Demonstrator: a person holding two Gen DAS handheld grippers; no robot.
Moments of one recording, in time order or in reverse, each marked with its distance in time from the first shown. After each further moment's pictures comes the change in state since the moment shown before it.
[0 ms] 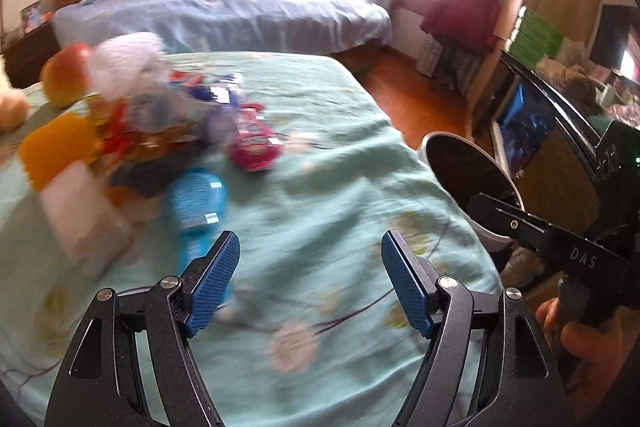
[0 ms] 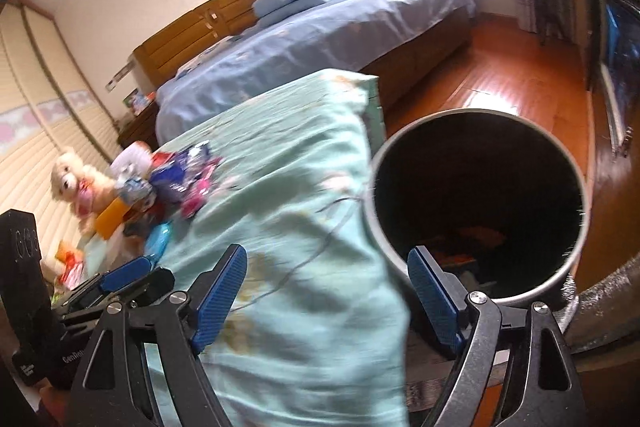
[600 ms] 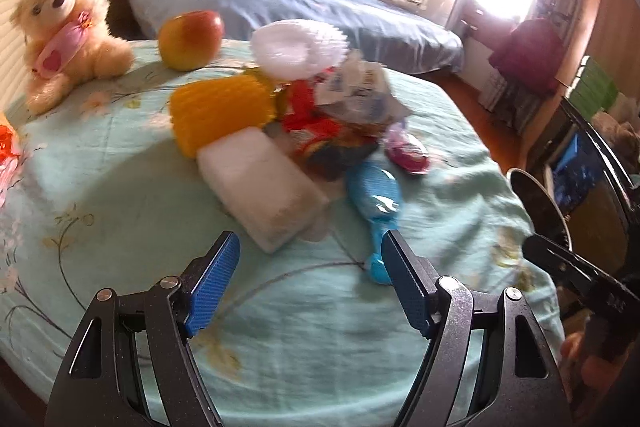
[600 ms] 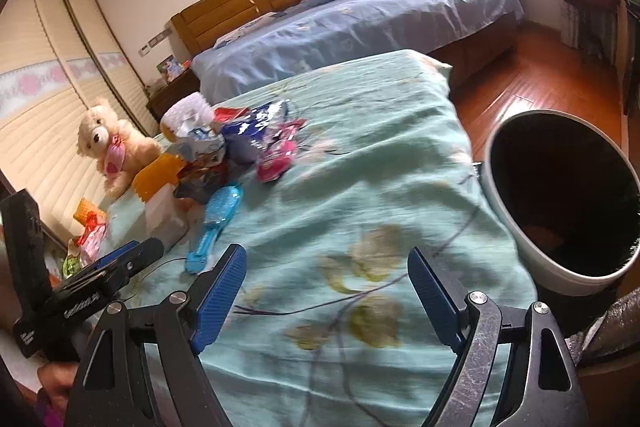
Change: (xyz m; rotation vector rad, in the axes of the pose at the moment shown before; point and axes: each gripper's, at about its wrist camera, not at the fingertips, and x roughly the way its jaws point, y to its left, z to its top) left arm -0.029 0.103 -0.016 -0.177 -0.025 0.171; right arm 0.019 0.074 -0.018 -0.108 0.053 0.074
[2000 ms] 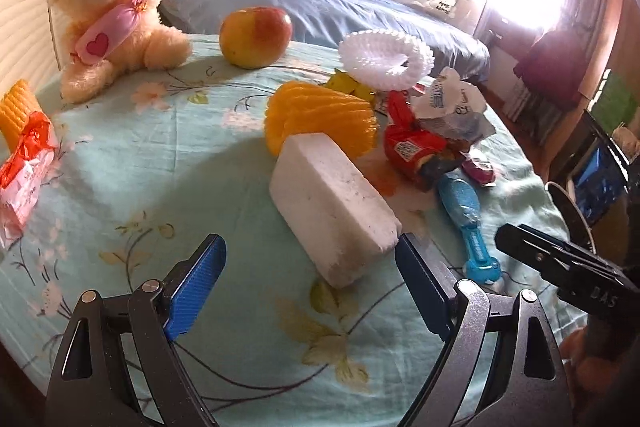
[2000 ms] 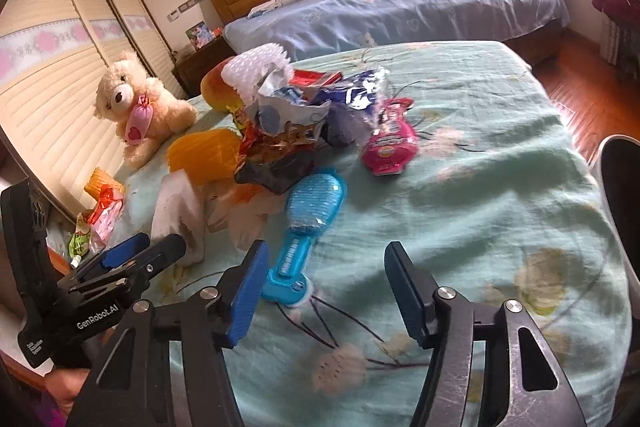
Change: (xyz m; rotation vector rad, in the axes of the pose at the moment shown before) left arm -0.002 0.059 0.006 -0.032 -0.013 0.076; right arm 0.061 0.082 0.007 -0.098 0.082 0.060
